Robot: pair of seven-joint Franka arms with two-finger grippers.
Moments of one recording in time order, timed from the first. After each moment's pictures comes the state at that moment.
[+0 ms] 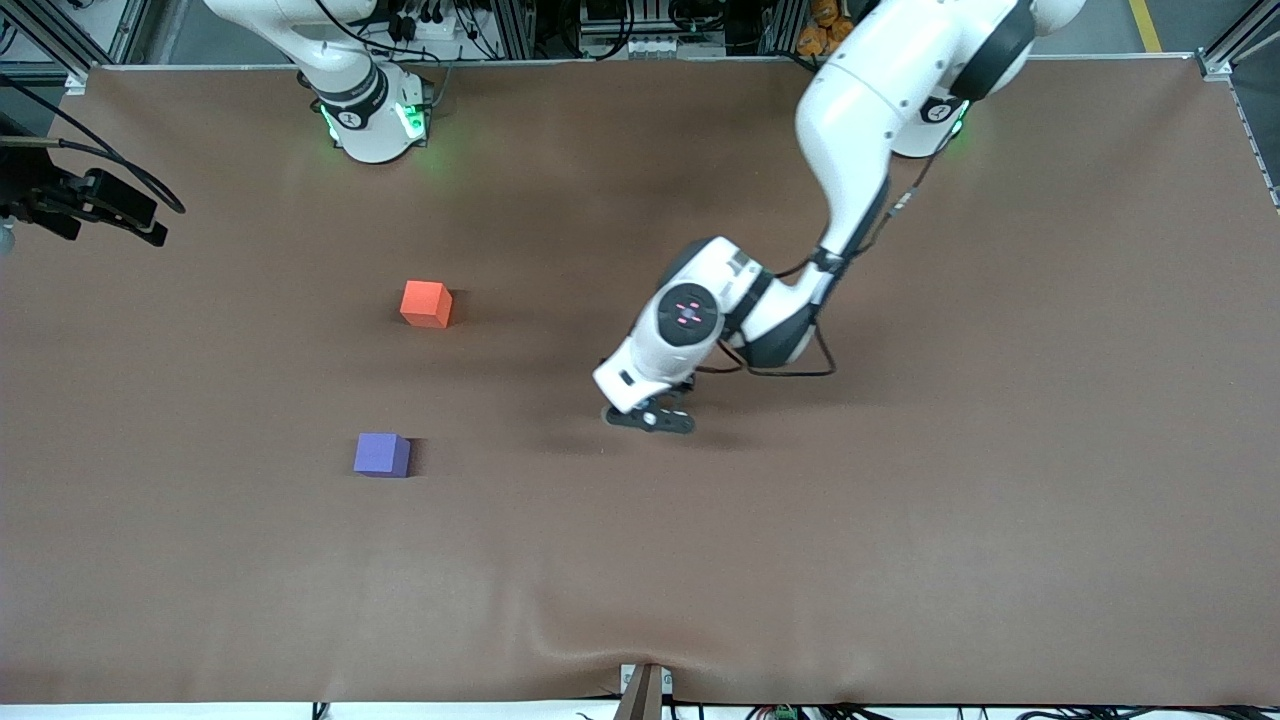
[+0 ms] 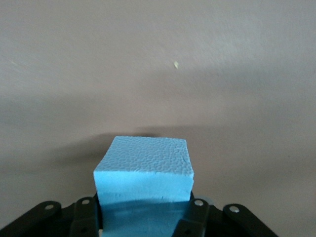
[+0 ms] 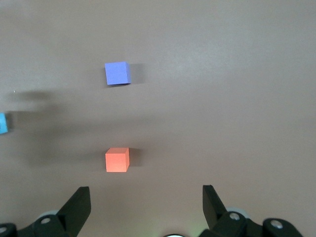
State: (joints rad) left arm -0.66 0.91 -0.15 -1.24 -0.08 2.21 -0.58; right arm 0.00 -0.07 -0.02 -1.58 0.02 1.48 0.09
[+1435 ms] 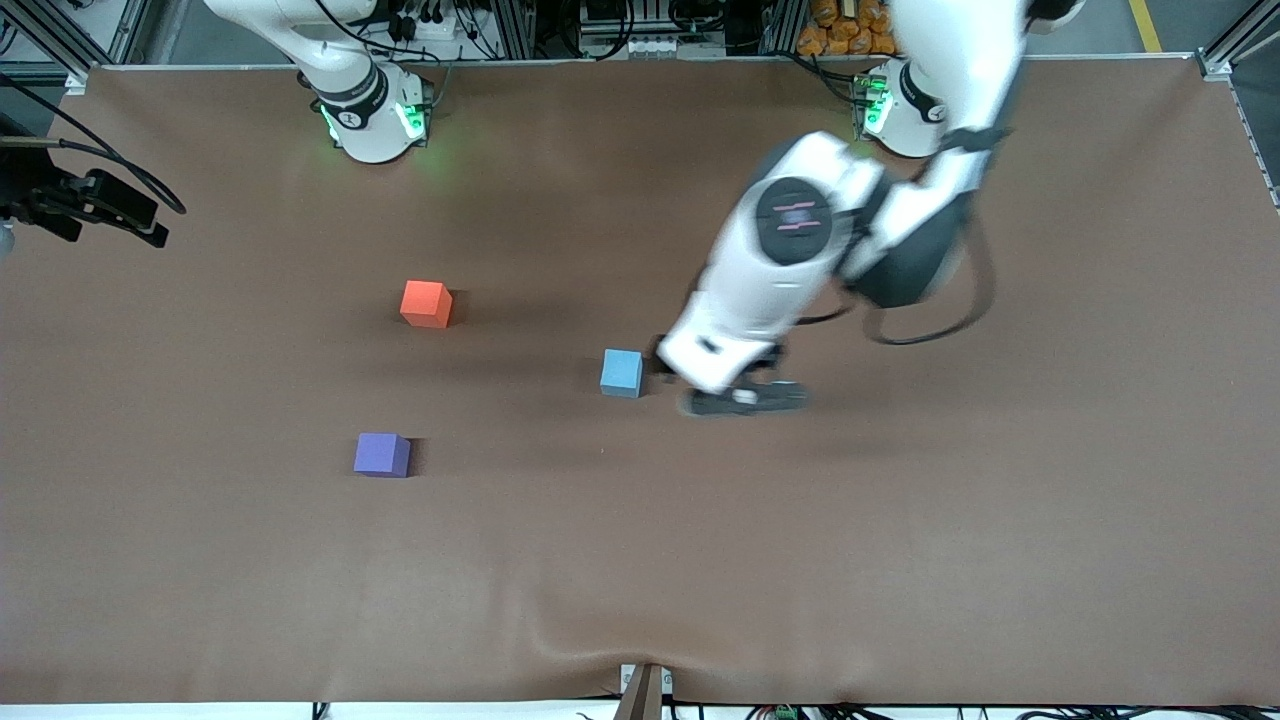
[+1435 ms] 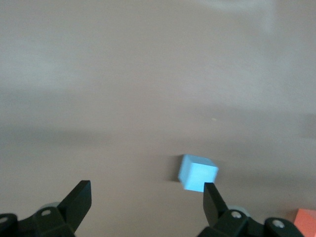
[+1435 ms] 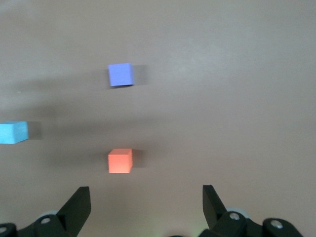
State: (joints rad) left arm -0.51 0.55 -0.07 -1.18 -0.06 1.79 -0.70; right arm 0.01 -0.06 -0.01 -1.58 0.05 1.49 0.09
